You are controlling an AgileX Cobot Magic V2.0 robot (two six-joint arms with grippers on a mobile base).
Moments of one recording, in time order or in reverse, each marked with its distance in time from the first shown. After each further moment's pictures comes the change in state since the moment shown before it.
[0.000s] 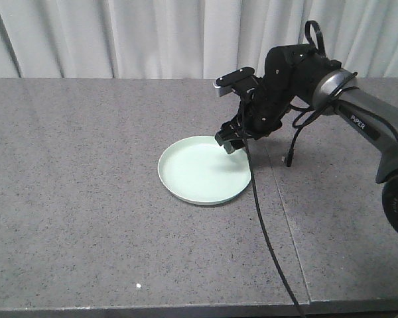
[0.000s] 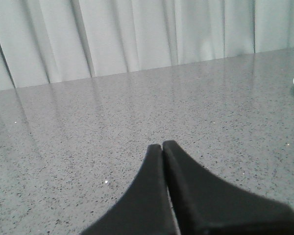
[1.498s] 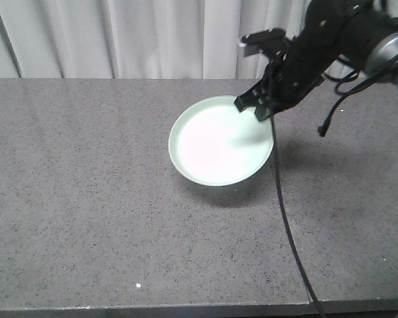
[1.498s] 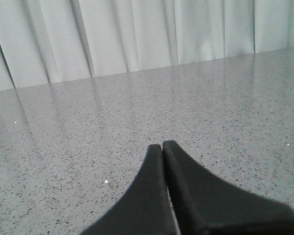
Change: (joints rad) left arm 0.000 0.000 0.000 0.000 0.000 0.000; right arm -0.057 -0.201 -0.008 0.068 0.147 0.023
